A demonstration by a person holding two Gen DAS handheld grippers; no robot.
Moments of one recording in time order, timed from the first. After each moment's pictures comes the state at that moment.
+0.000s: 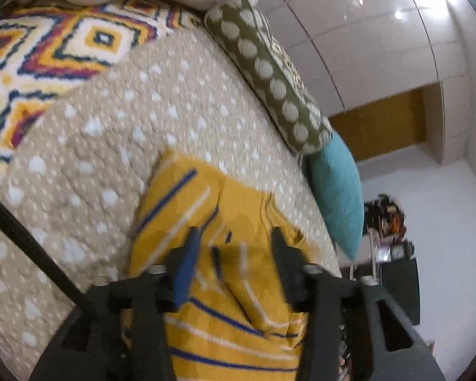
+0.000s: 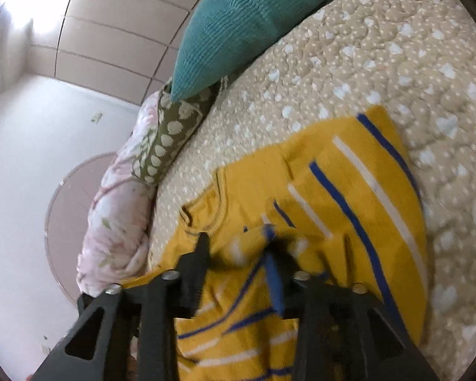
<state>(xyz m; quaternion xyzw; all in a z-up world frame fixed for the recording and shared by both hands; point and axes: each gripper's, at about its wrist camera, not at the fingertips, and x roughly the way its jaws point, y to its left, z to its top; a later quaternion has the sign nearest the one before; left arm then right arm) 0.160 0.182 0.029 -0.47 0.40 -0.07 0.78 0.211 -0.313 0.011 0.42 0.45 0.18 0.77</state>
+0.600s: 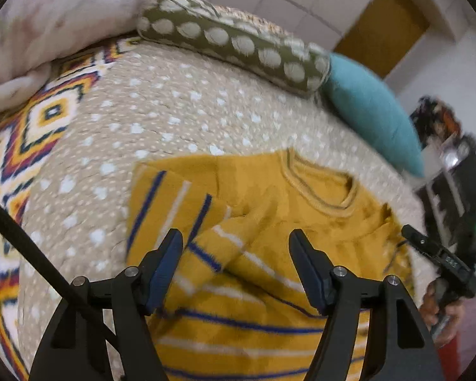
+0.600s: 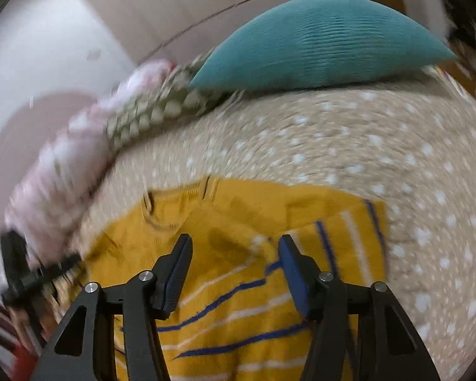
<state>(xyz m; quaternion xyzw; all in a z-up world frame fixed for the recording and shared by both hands) 0.188 0.108 0.037 -0.18 0.48 -0.07 0.86 0.220 -0.266 0.052 0.14 0.45 0.16 0.86</state>
